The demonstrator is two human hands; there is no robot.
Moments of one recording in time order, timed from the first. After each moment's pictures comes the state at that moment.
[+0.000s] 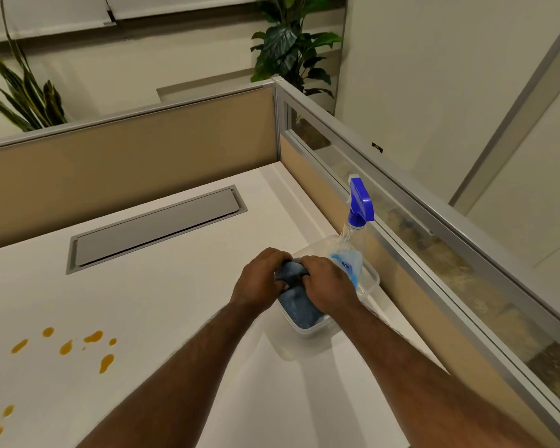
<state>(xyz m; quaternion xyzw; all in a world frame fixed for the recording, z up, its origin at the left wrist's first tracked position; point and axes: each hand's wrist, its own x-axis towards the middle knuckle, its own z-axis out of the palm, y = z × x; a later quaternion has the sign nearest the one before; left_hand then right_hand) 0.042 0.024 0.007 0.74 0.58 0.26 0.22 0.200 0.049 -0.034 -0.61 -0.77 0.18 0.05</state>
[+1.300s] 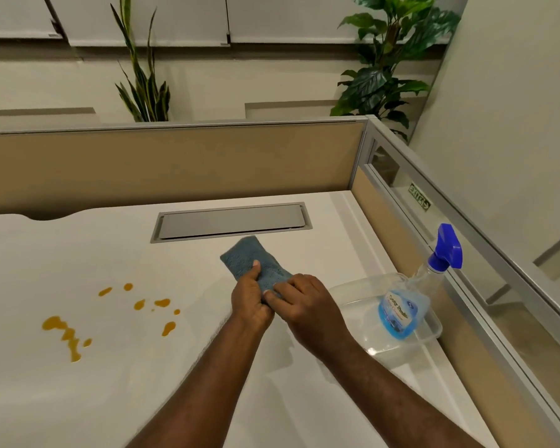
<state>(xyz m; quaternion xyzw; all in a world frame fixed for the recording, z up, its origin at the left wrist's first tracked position) -0.041 -0.028 0.045 -0.14 0.32 0.70 0.62 0.082 -0.020 0.031 -0.24 -0.91 -0.15 0.31</state>
